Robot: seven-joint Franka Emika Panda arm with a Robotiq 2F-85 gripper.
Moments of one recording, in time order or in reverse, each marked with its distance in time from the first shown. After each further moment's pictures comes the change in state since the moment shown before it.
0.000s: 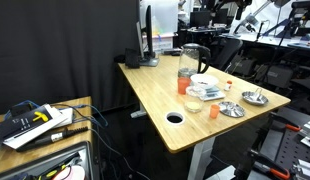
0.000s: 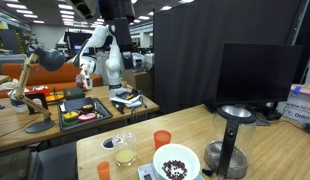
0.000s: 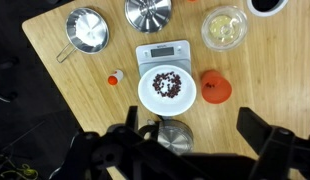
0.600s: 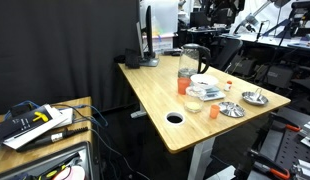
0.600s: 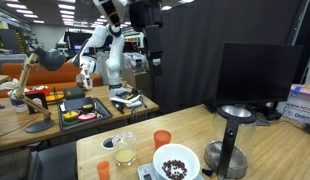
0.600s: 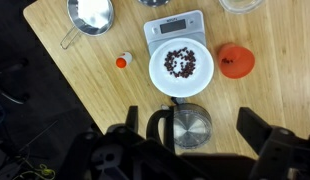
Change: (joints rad) arm -0.040 0.147 -0.053 0.100 -0.061 0.051 0.028
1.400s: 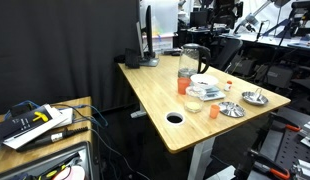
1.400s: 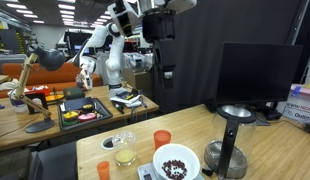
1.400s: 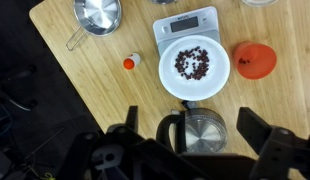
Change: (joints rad) arm 0.006 0.100 -0.059 0.042 -0.017 0.005 -0.021
